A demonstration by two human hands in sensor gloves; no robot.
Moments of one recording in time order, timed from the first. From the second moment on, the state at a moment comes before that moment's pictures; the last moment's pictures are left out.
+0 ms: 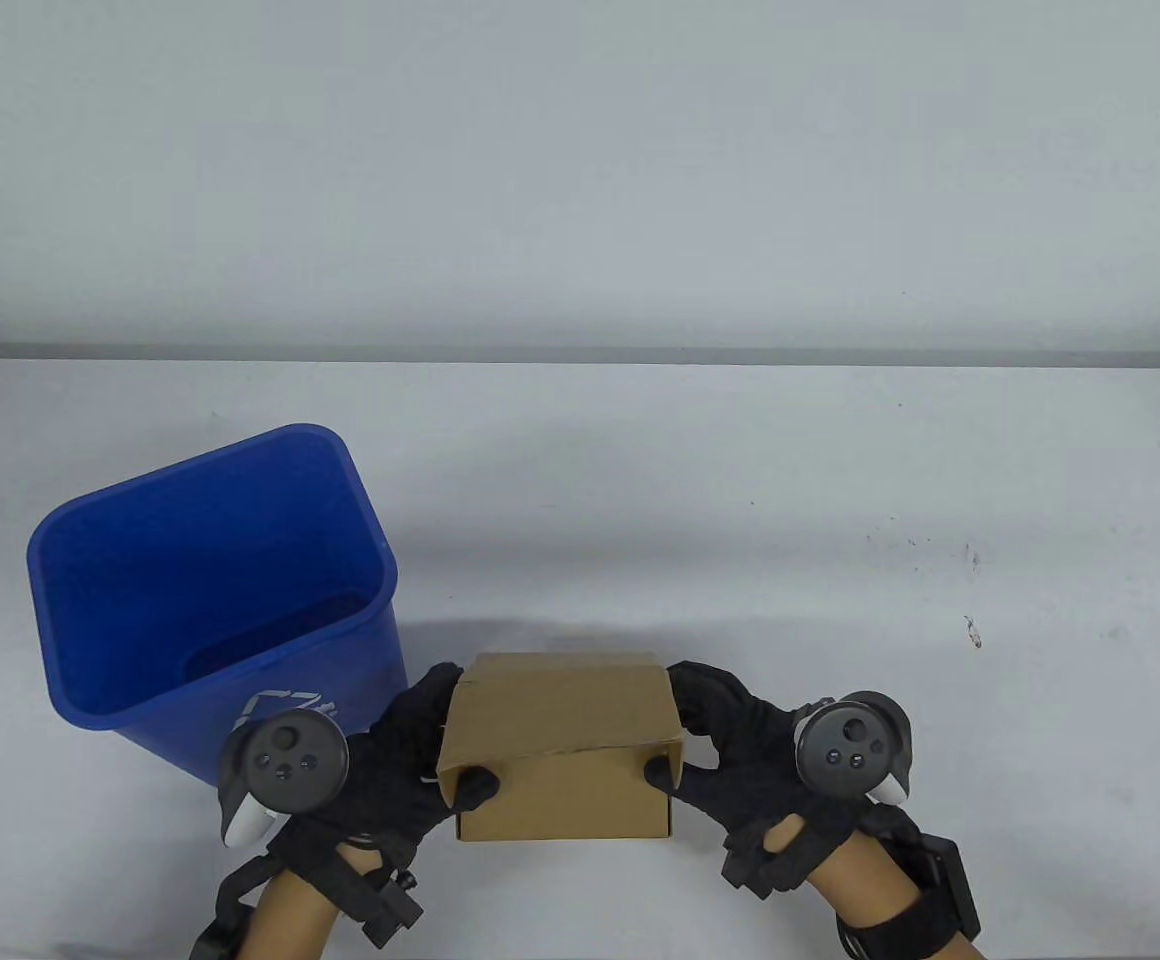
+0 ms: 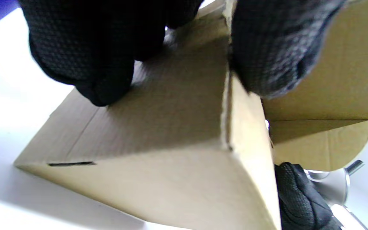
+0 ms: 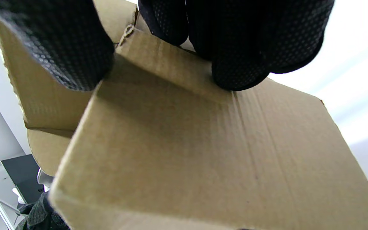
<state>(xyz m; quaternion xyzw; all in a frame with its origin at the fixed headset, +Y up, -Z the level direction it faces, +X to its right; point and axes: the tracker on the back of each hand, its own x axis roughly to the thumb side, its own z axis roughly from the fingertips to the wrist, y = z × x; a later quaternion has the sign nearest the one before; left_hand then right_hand) -0.204 -0.699 -0.224 -0.01 -0.23 0.42 0.88 0.150 -0.691 -0.252 0.35 -0.03 0.83 0.43</state>
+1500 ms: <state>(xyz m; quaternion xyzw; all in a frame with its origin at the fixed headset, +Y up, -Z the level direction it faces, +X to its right) -0.198 -0.730 -0.231 -0.16 -0.15 0.45 0.87 0.130 -0.736 -0.261 0.32 0.10 0.85 0.41</state>
